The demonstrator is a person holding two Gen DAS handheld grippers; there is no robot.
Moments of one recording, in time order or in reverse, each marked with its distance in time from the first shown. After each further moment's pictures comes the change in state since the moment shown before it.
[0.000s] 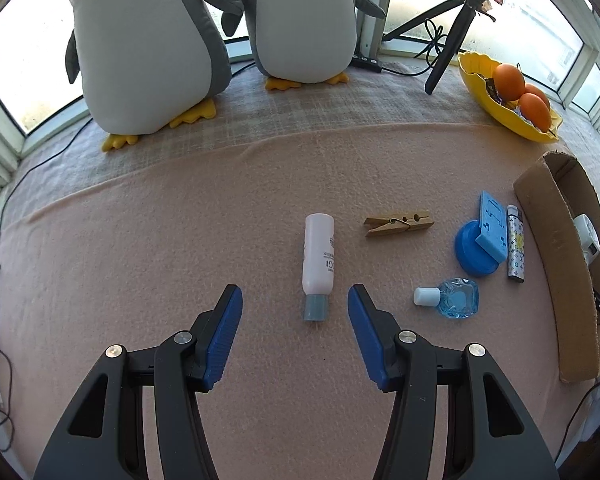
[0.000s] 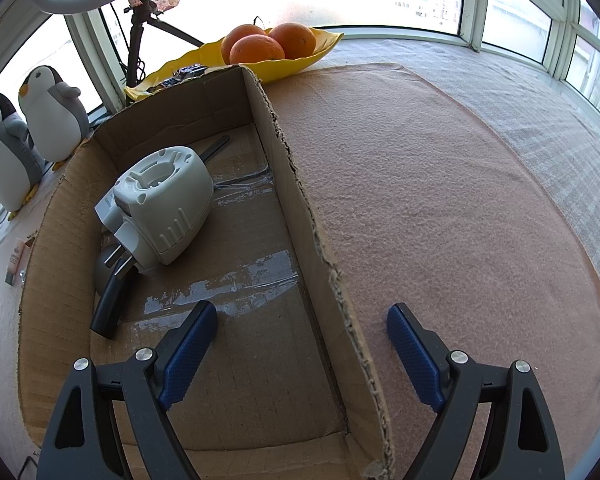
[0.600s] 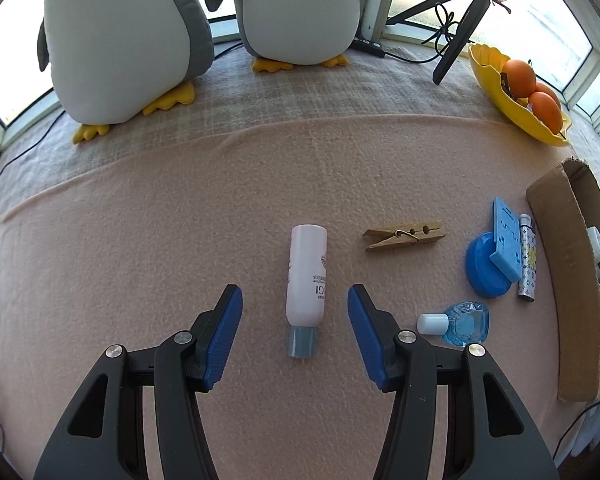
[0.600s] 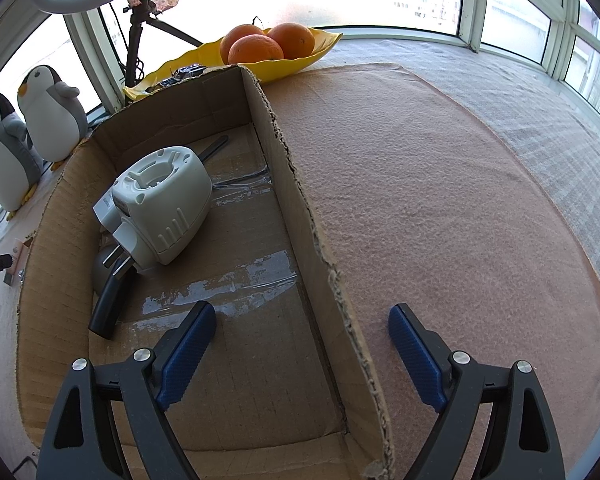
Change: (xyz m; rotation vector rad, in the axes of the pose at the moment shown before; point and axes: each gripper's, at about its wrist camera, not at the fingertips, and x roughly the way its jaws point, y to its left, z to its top) left arm 0.035 -0.006 0.010 -0.007 0.054 -0.032; right arm 0.000 0.000 -0.001 0.000 0.000 -0.001
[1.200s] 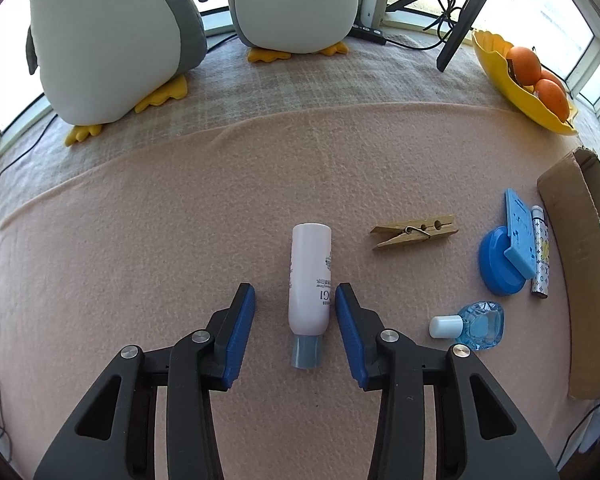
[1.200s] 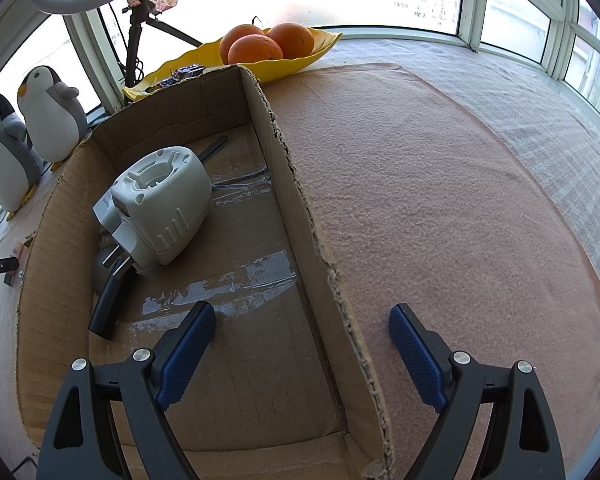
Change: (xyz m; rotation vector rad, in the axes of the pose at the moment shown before) left arm 0.012 0.002 0.007 0.023 0.023 0.016; right arm 0.000 0.000 0.000 0.001 0.000 0.000
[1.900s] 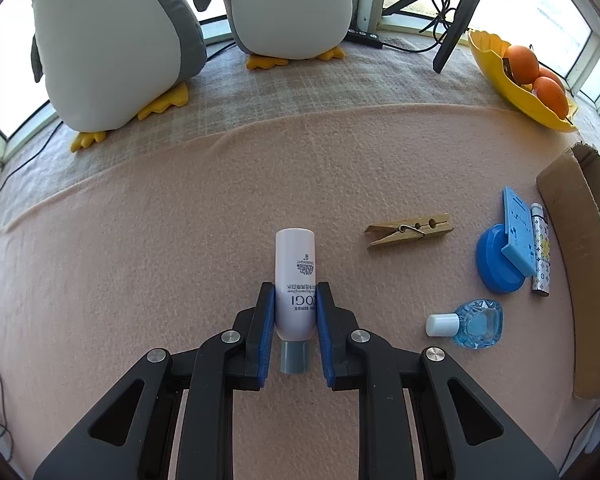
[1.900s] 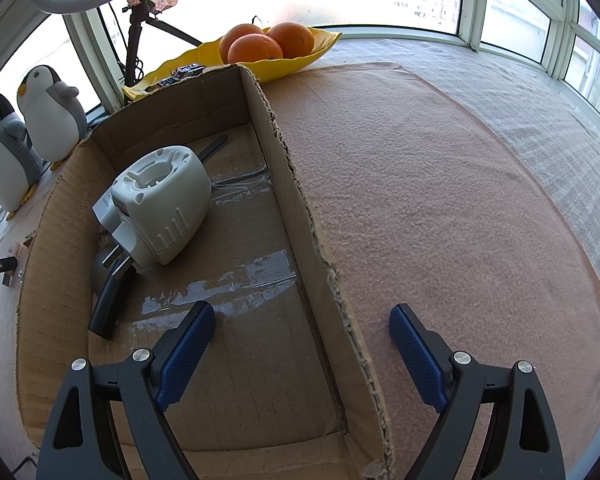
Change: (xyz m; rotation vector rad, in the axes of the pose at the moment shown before) left arm -0.007 -0.006 -0.005 0.013 -0.028 0.016; right arm 0.000 0.000 0.000 0.000 0.000 0.000
